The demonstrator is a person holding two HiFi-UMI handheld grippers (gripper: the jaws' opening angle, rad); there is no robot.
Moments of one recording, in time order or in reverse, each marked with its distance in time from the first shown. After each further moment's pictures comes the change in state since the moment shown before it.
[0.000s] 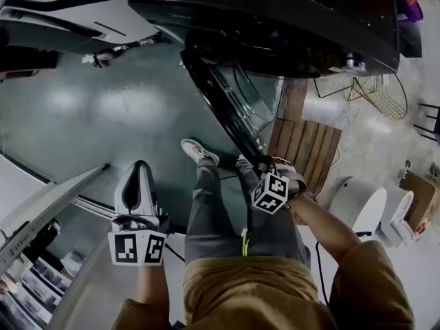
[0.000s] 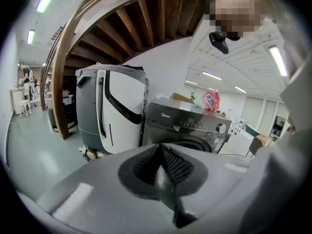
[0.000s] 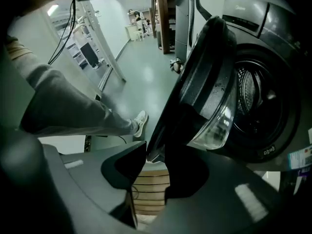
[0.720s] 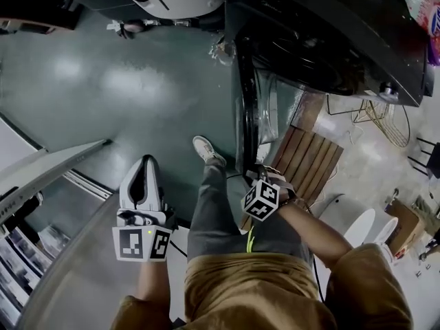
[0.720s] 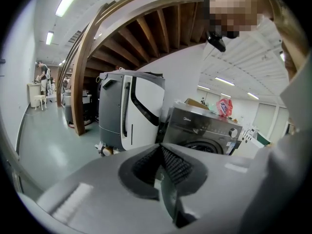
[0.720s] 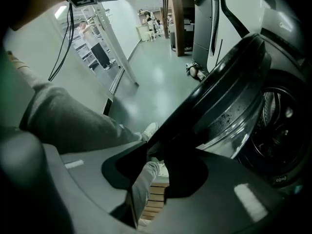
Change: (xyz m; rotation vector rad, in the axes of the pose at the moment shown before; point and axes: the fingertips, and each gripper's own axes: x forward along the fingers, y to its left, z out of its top) left arm -0.073 0.102 -0.013 -0.083 -0.049 0.120; right arm 0.022 0.097 0.101 -0.070 -0.002 0.102
